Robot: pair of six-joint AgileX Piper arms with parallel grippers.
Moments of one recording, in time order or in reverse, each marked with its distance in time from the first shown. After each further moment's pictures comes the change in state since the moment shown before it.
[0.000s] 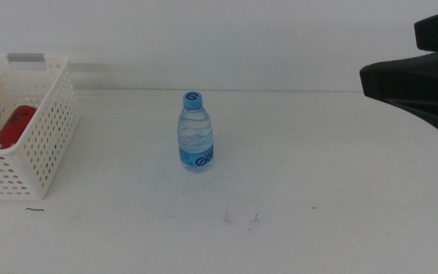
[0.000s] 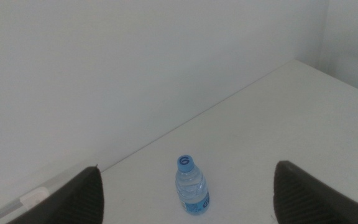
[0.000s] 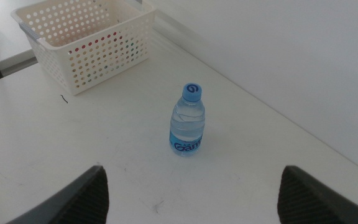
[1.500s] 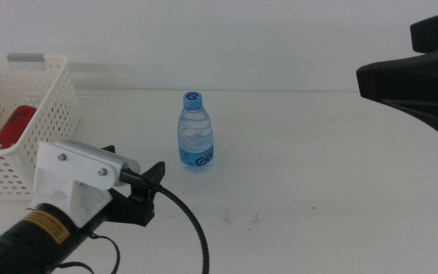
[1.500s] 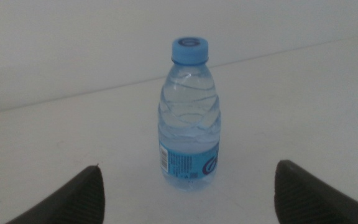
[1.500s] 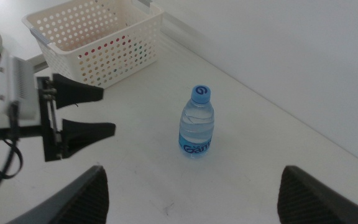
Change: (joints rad) left arm -0.280 0.335 1.407 0.205 -1.906 -0.359; right arm 0.000 0.000 -0.002 0.032 0.000 0.000
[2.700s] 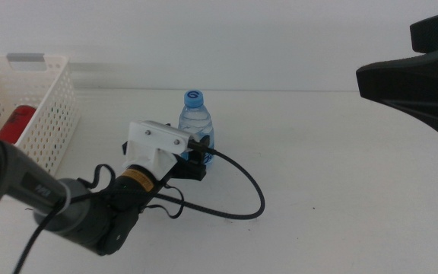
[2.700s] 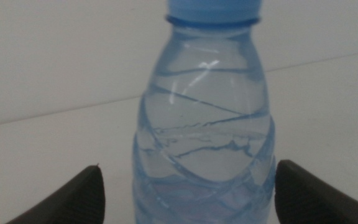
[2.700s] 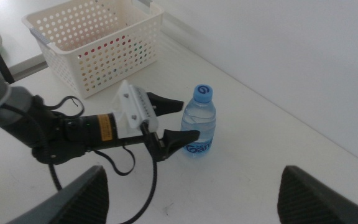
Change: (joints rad) left arm 0.066 0.775 -0.427 0.117 -0.424 -0.091; right arm 0.000 0.000 0.000 0.000 0.000 0.000
